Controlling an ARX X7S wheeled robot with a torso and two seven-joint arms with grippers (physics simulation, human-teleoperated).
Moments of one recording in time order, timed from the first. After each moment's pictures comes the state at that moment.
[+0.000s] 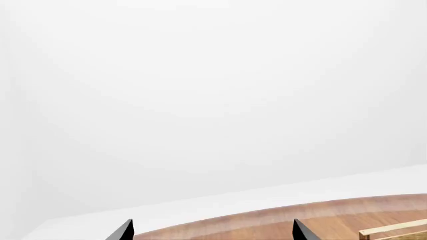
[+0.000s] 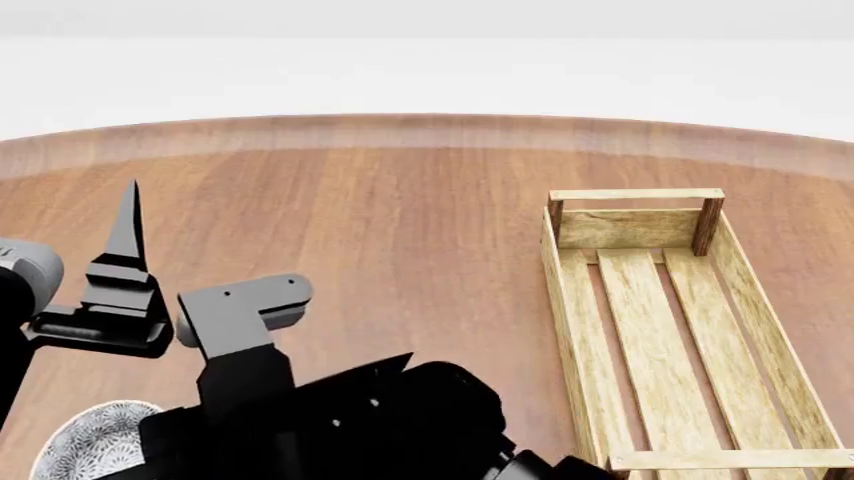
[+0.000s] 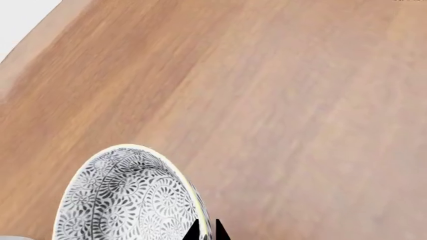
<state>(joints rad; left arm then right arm) -0.56 -0.29 0.14 0.83 -0.38 -1.08 -0.34 1.18 0.03 -1.13 0.51 1.57 0.78 0.35</state>
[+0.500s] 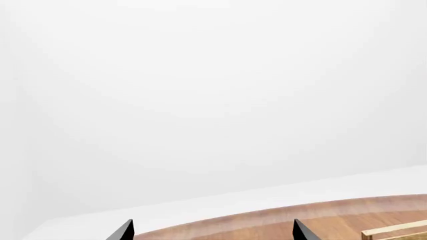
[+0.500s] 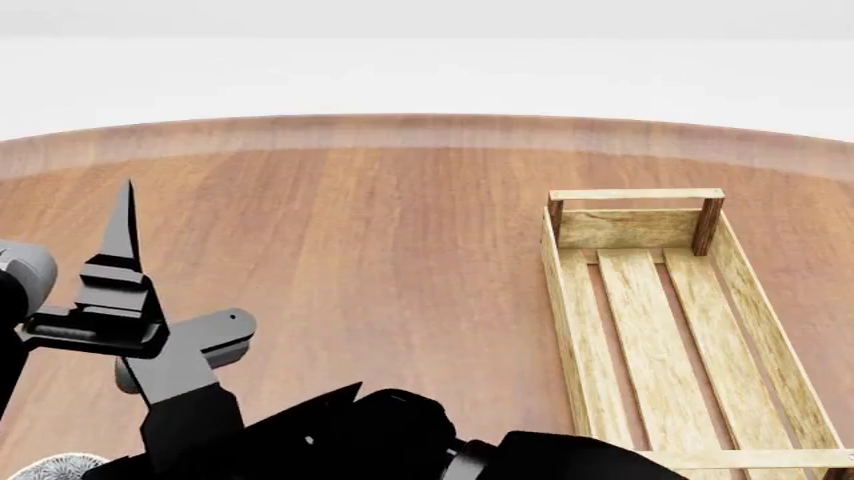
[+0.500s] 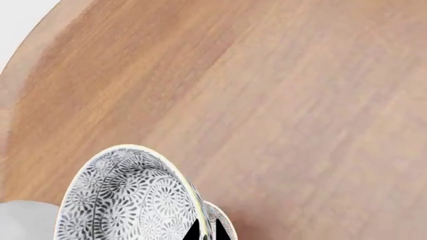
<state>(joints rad) -0.55 -0.30 0.13 0.83 -0.39 -1.08 -0.35 1.30 0.02 -1.56 0.44 1.87 0.51 0.33</state>
